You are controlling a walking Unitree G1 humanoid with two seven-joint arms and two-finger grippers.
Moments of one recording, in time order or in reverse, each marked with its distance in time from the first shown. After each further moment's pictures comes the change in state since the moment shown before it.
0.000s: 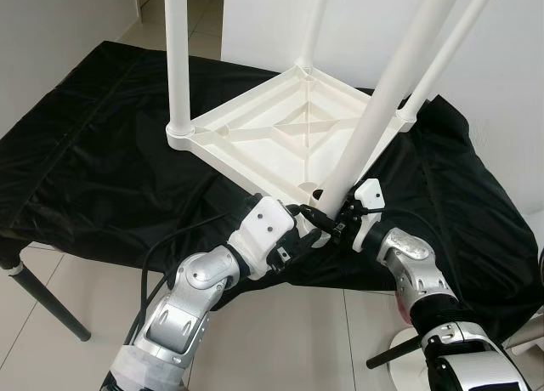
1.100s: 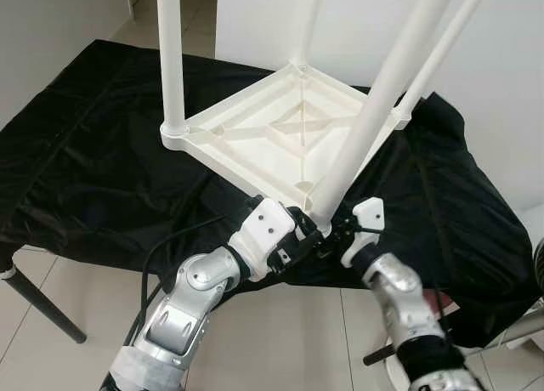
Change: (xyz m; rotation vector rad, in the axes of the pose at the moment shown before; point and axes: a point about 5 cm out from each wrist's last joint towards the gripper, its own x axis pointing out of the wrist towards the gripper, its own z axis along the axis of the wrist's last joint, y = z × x) left arm -0.001 -0.002 -0.001 -0.002 0.010 -0.007; right arm -0.008 0.020 0.007 0.016 -0.093 -0.111
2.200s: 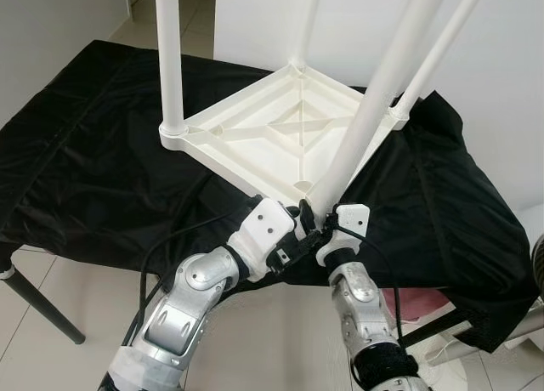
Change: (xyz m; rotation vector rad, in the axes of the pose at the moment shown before) left arm -0.001 0.001 0.000 0.005 0.005 0.000; right arm 0.015 0.042 -0.024 0.134 -0.040 -0.526
